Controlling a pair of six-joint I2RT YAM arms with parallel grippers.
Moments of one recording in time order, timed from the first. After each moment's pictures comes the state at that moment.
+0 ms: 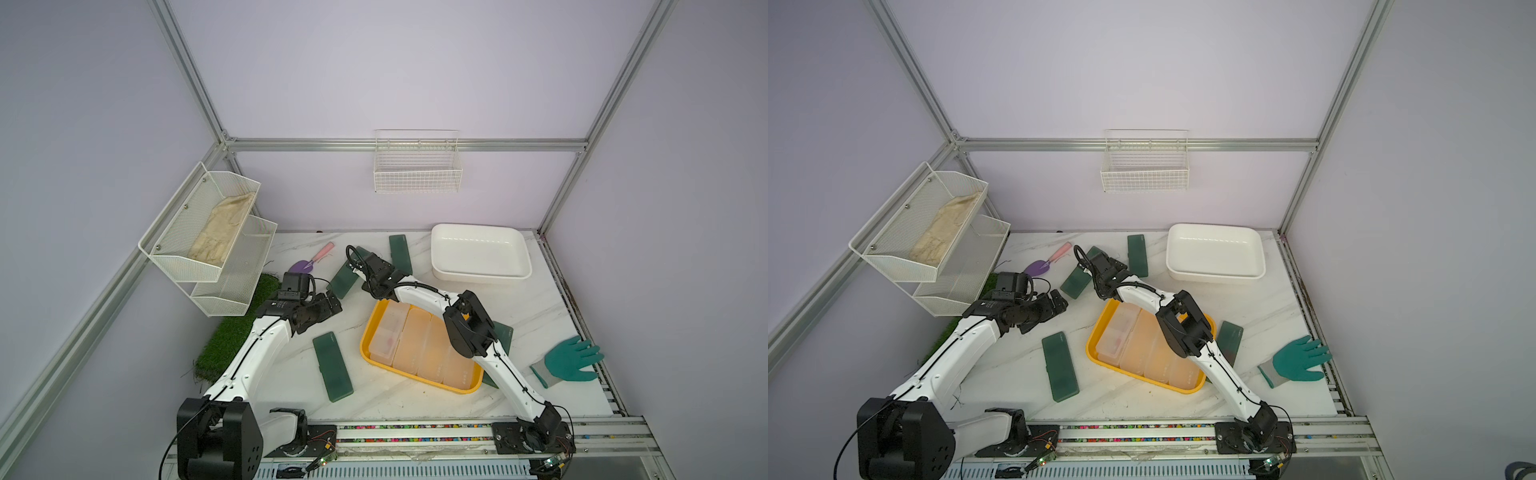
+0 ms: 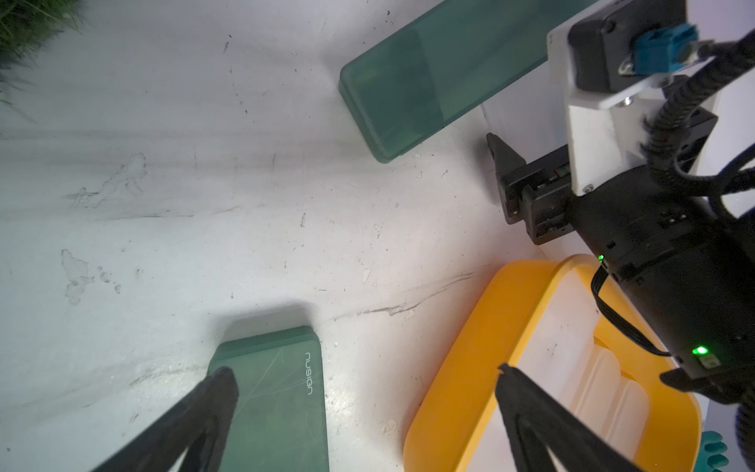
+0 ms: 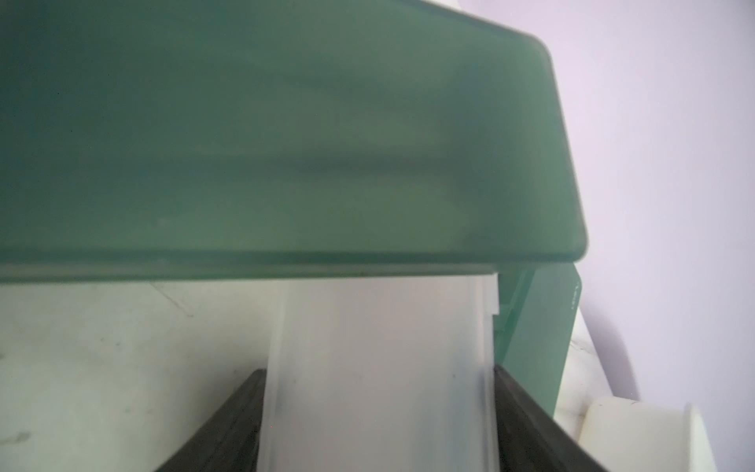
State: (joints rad) left arm -0.07 1.21 0.90 -0.67 0.14 -0.57; right arm 0.79 2.57 2.18 -0.35 0.46 -0.54
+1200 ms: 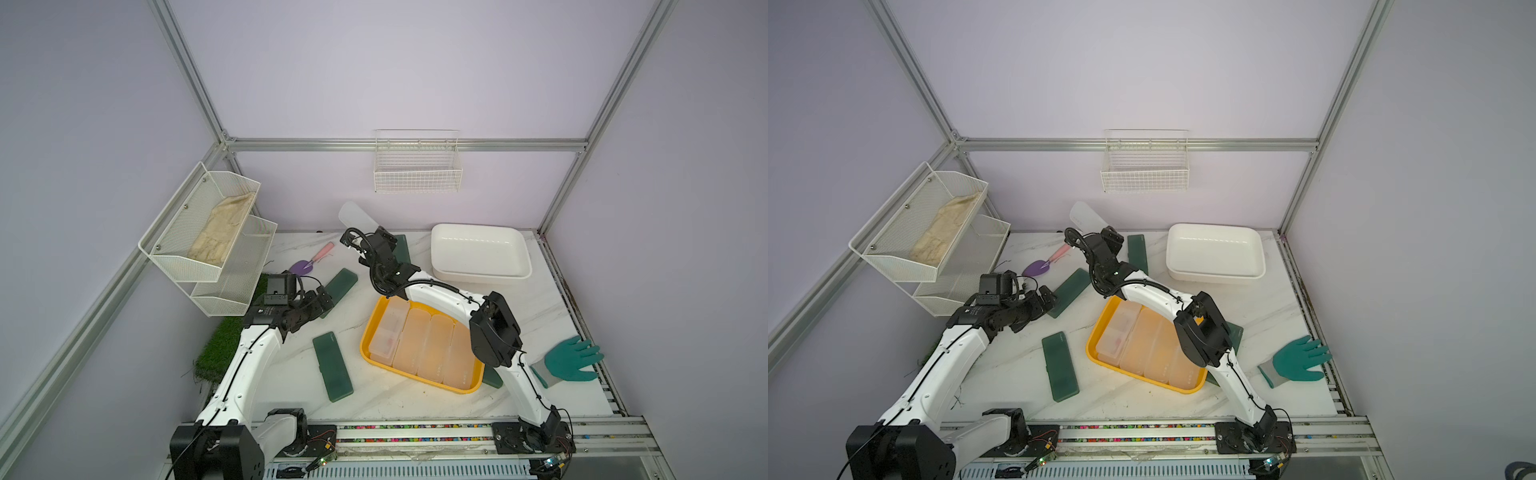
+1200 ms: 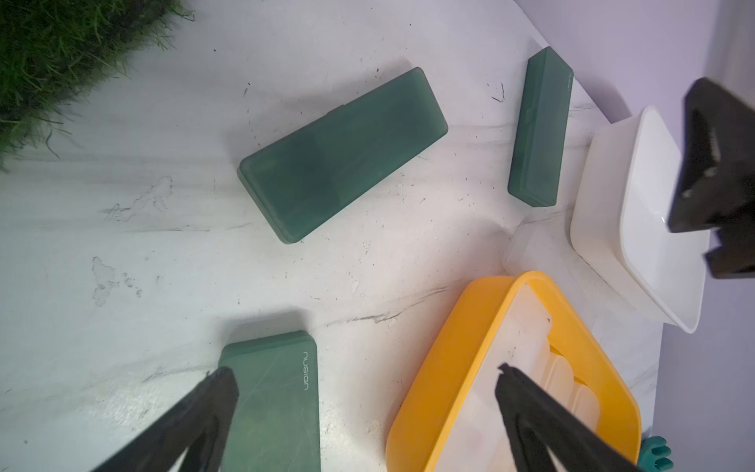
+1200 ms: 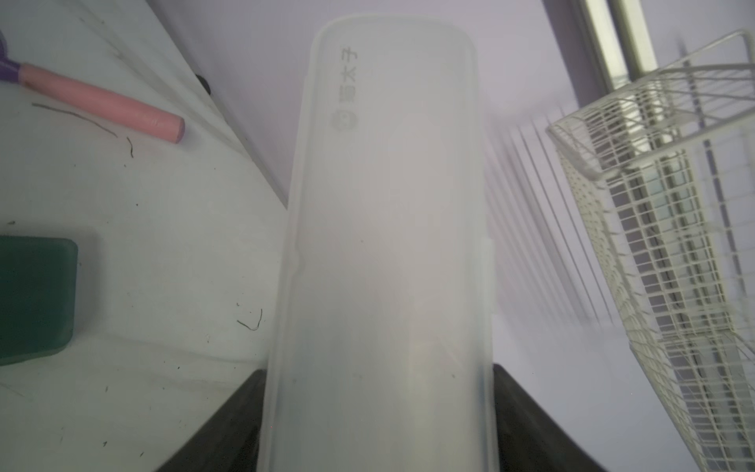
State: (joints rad) left arm 0.01 1.12 0.90 -0.68 0.20 -0.57; right arm 0.83 2.25 2.01 -0.07 0.67 -0.70
